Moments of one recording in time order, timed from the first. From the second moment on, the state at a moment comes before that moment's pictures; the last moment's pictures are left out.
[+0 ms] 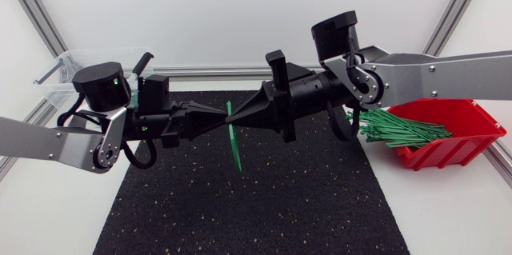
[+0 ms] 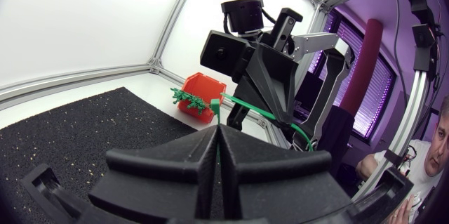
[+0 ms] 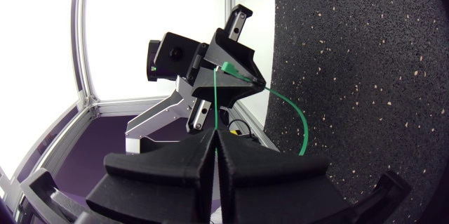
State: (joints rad) left arm -0.26 1.70 0.67 0.88 1.18 -0.29; right arm 0.47 1.69 1.08 -0.04 -1.20 1.00
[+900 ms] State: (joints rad) left arm -0.25 1.70 0.67 0.89 1.18 -0.30; right arm 0.48 1.69 1.06 -0.03 -1.20 1.00
